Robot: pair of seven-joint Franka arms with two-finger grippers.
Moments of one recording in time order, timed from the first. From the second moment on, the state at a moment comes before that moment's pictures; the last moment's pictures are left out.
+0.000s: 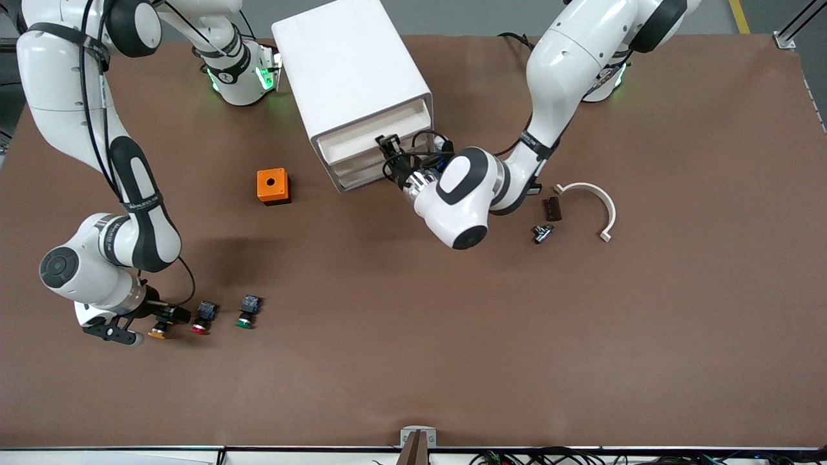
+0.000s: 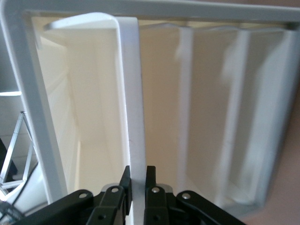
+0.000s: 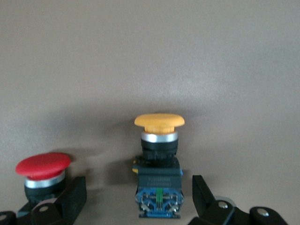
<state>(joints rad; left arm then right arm) -0.57 0.79 -0.15 -1.35 -1.01 1.59 -2.49 -0.05 0.76 -0.09 -1.63 0.11 2.49 0.06</state>
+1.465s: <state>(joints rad) -0.56 0.79 0.08 -1.28 -1.02 1.59 -2.38 -0.06 0.78 -0.10 -1.55 0.10 2.35 0.03</state>
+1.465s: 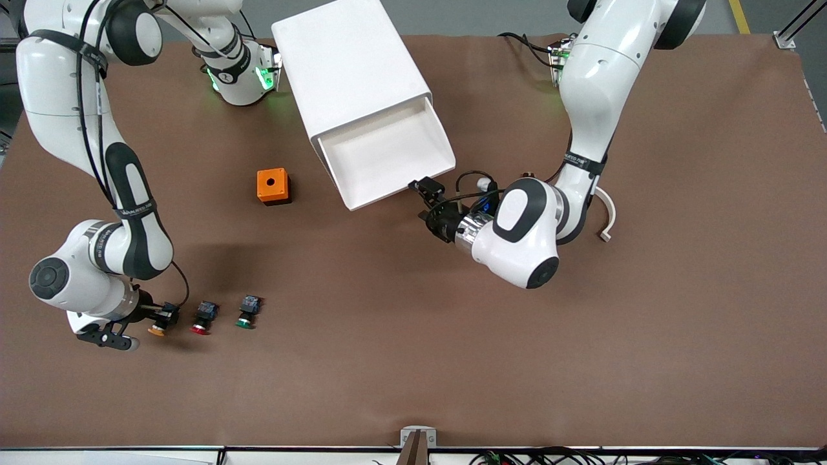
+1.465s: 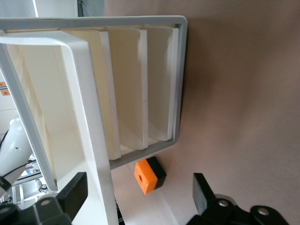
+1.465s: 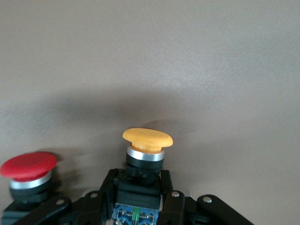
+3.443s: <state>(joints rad) -0.53 0.55 0.12 -1.24 -0.41 1.63 -1.79 0.80 0.22 -0.08 -1.72 0.11 1.92 1.59</state>
